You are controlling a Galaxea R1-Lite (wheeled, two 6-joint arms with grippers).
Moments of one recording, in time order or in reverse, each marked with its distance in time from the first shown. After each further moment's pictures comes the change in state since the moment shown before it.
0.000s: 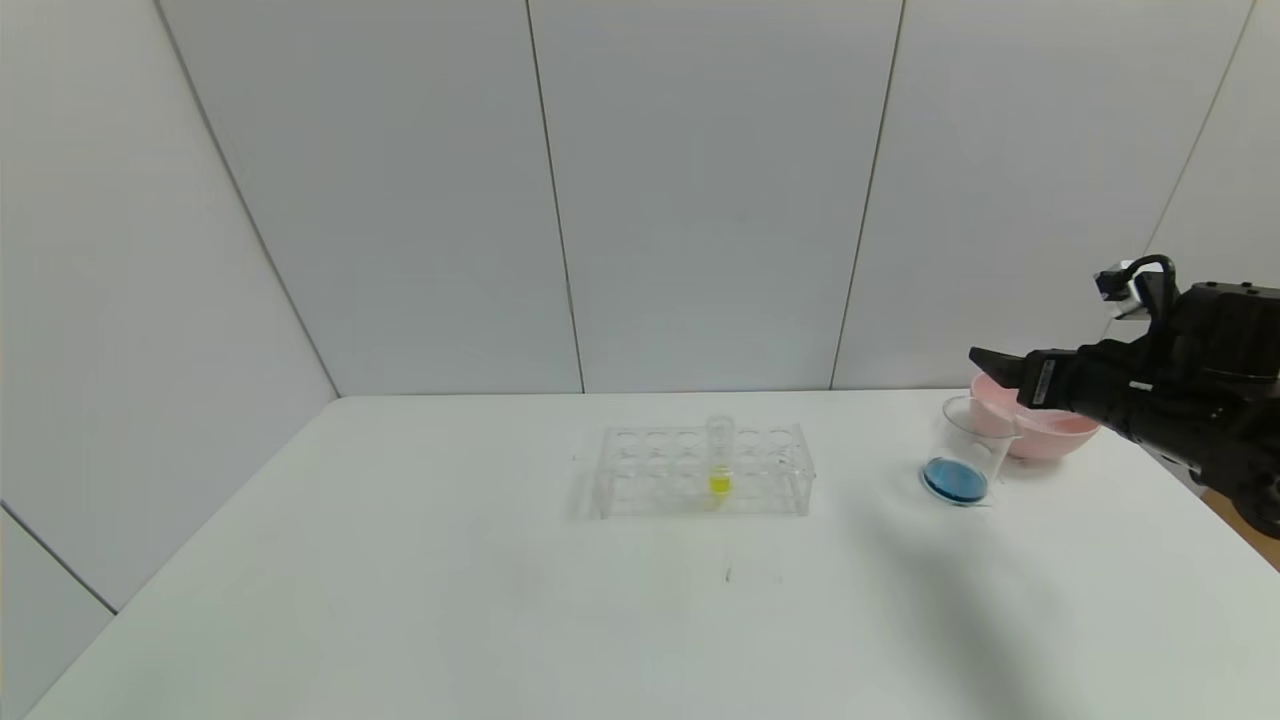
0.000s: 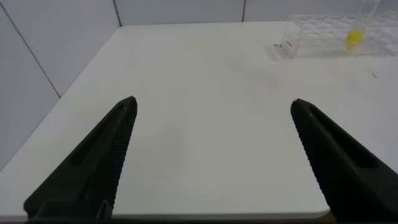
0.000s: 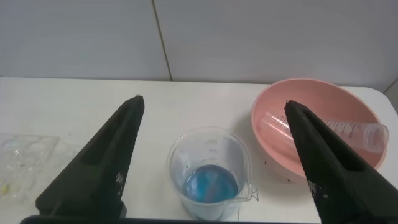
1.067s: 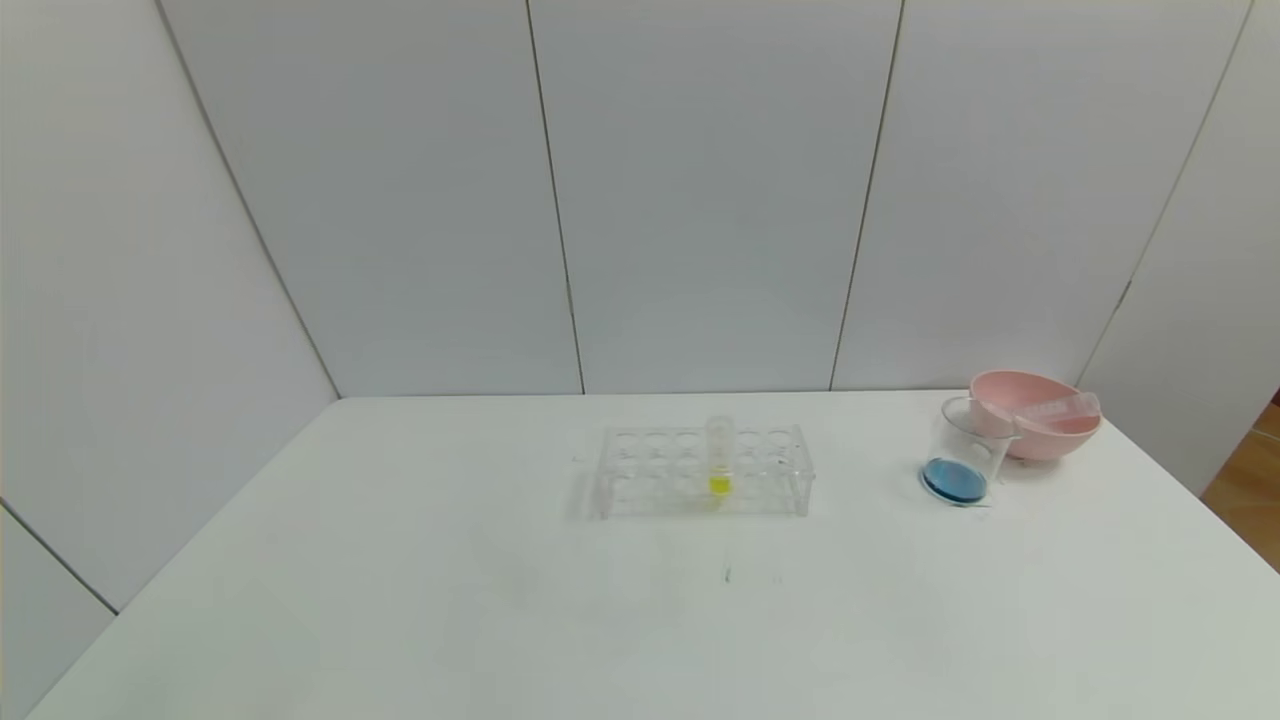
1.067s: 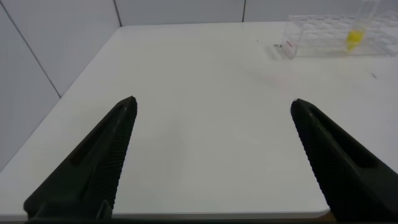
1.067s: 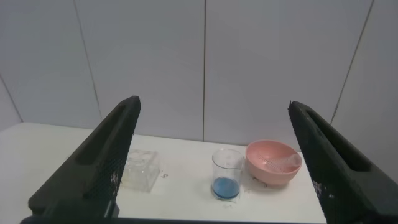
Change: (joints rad) left arm 0.000 0.000 0.000 0.000 0.000 0.000; right arm 0.061 -1.123 0.381 0.290 -0.001 -0.004
